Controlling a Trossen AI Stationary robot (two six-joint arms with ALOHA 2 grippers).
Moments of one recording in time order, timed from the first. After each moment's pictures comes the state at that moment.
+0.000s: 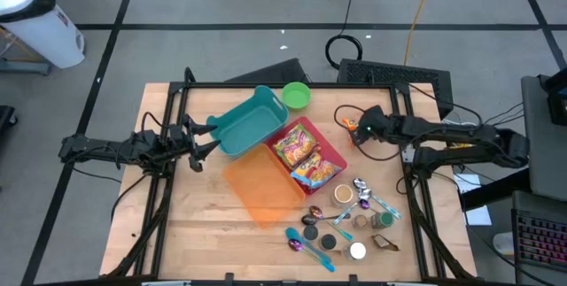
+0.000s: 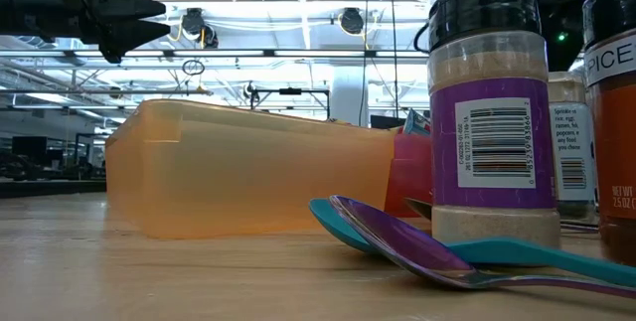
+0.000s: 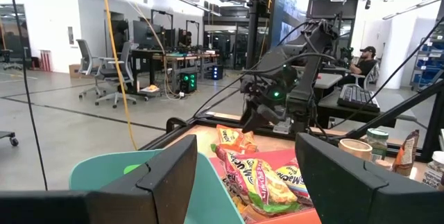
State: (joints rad) left arm -0.08 0.19 0.11 0.24 -0.37 0.00; right arm -0.40 1.02 0.51 -0.56 0.44 0.66
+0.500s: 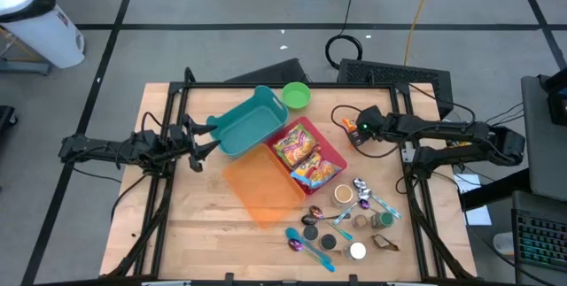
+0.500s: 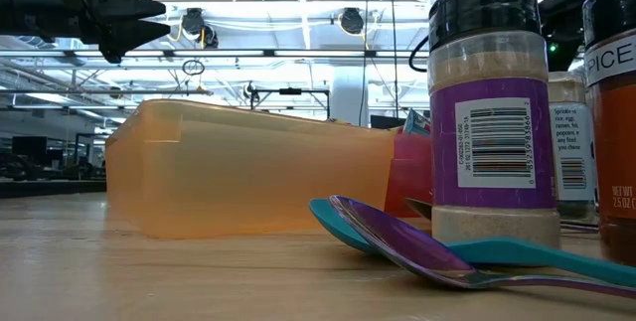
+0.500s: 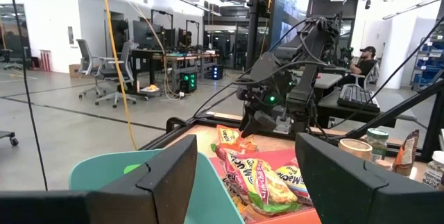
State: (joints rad) left arm -0.08 0.19 0.11 0.24 -0.37 0.00; right arm -0.45 1.10 0.51 -0.54 0.39 0.63
